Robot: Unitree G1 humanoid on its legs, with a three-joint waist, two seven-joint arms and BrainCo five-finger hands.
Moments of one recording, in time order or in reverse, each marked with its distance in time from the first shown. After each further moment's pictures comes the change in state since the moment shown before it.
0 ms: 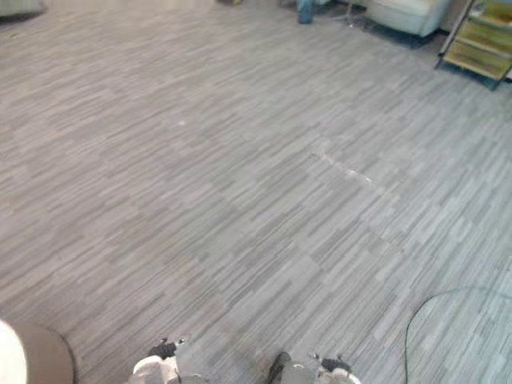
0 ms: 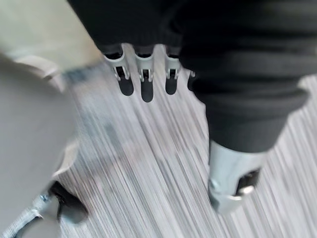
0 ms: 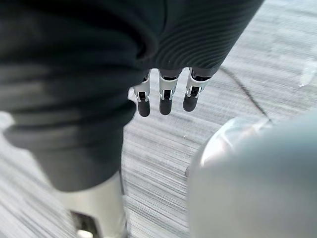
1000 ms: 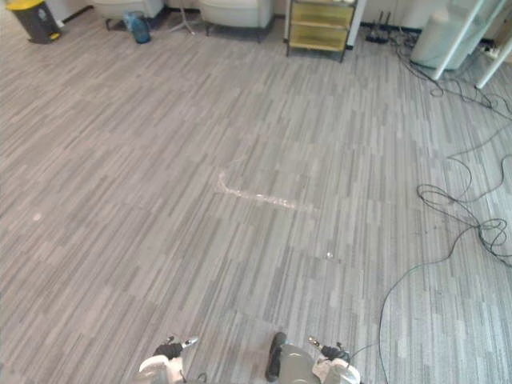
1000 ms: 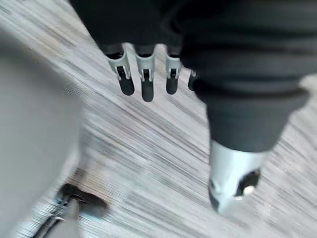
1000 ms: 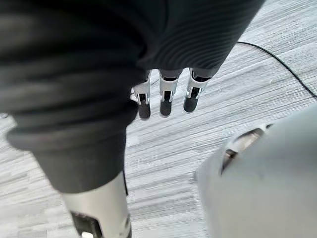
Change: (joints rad) left arm 0.015 -0.019 0.015 -0.042 0.028 0.016 0.000; right arm -0.018 0.028 -0.019 -0.067 0.083 -0.010 -0.004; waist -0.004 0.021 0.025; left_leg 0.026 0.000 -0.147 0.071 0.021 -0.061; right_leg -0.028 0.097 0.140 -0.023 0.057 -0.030
